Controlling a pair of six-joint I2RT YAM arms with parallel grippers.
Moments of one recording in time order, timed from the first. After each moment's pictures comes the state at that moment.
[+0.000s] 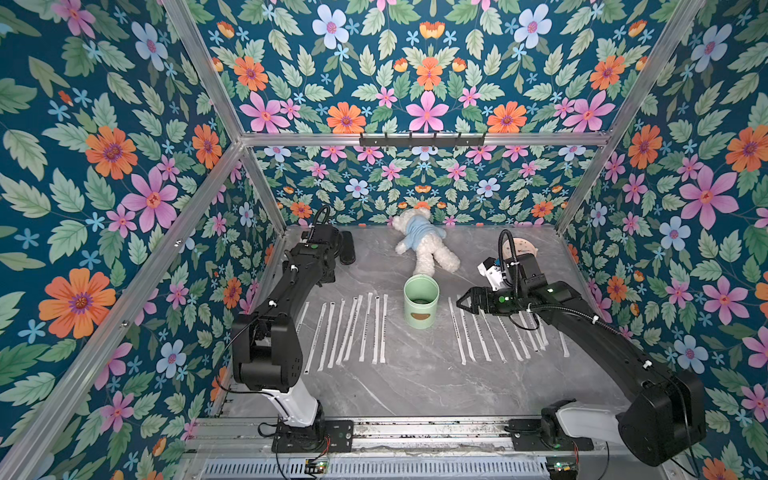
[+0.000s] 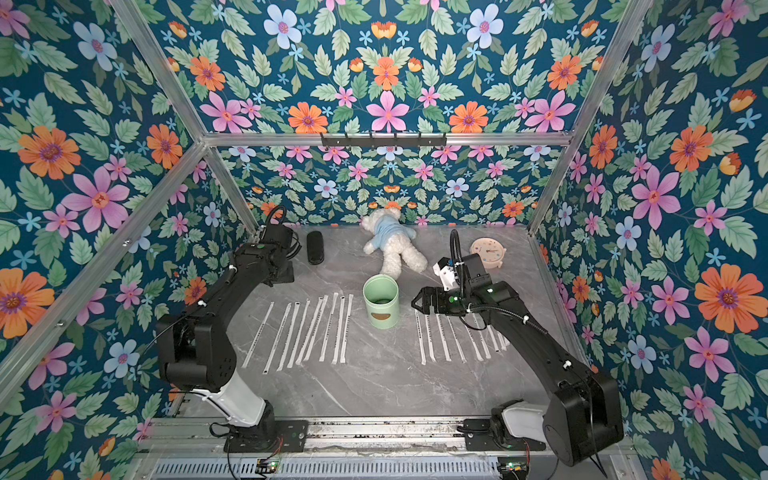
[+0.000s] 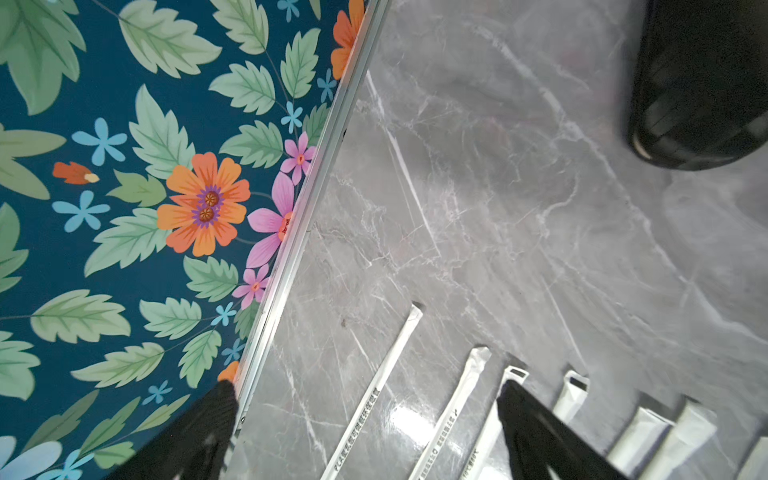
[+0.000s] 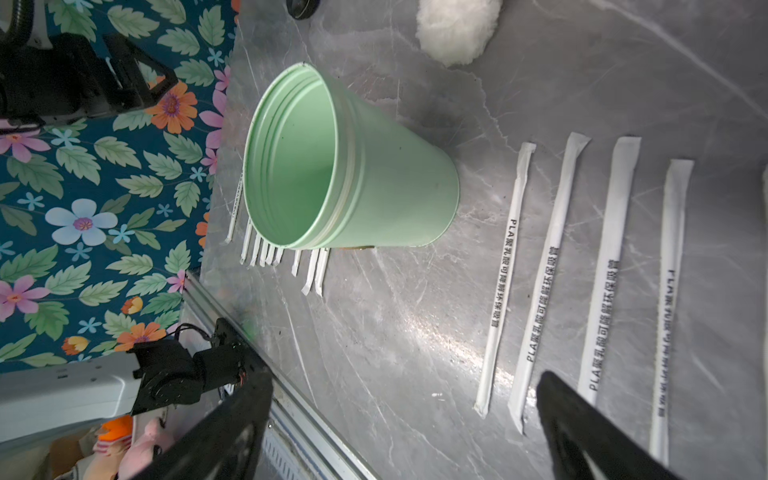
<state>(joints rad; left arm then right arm) -0.15 1.64 1.38 -0.86 -0.61 -0.26 0.35 1.26 1.03 -0.67 -0.48 0.37</state>
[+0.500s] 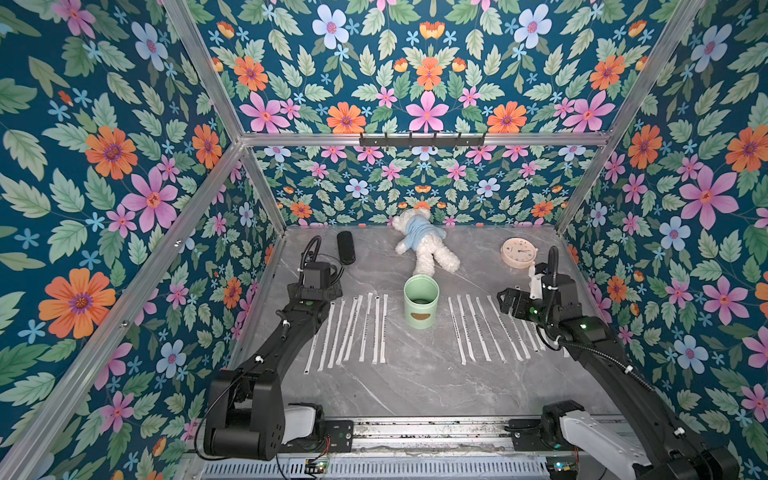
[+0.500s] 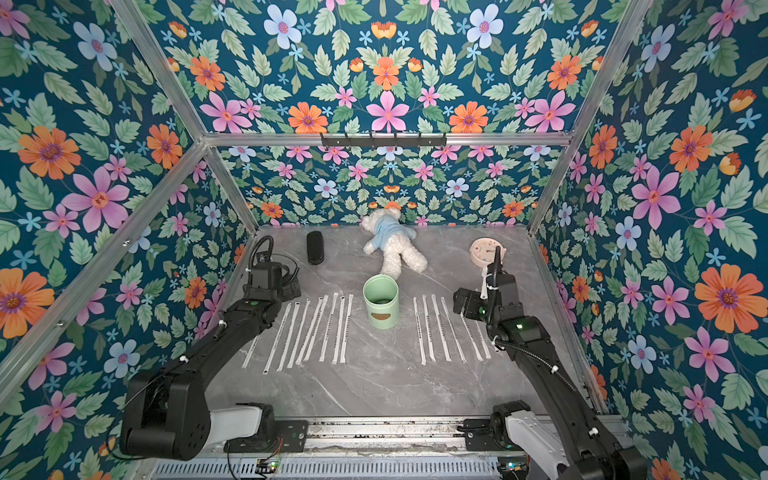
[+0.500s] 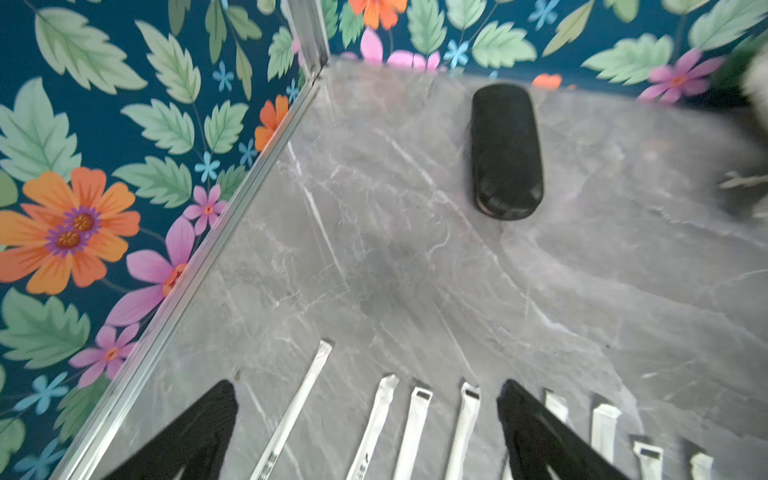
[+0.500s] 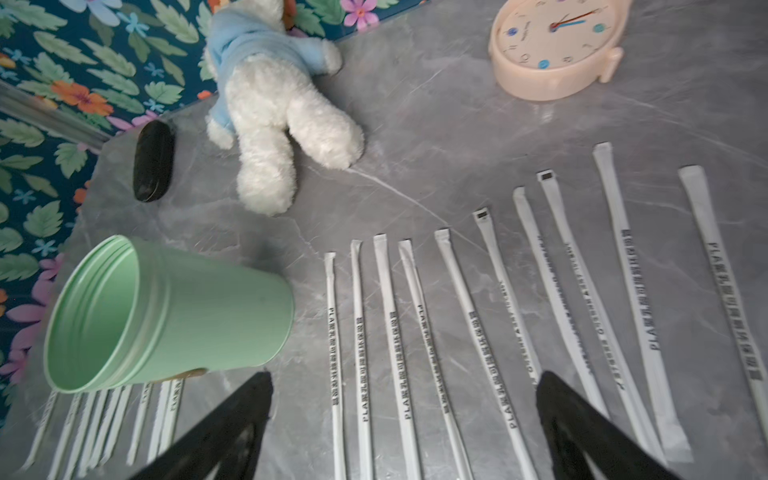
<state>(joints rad) -0.15 1.26 0.73 -0.08 -0.42 -0.20 0.19 0.91 0.74 -0.50 -0.04 0.42</state>
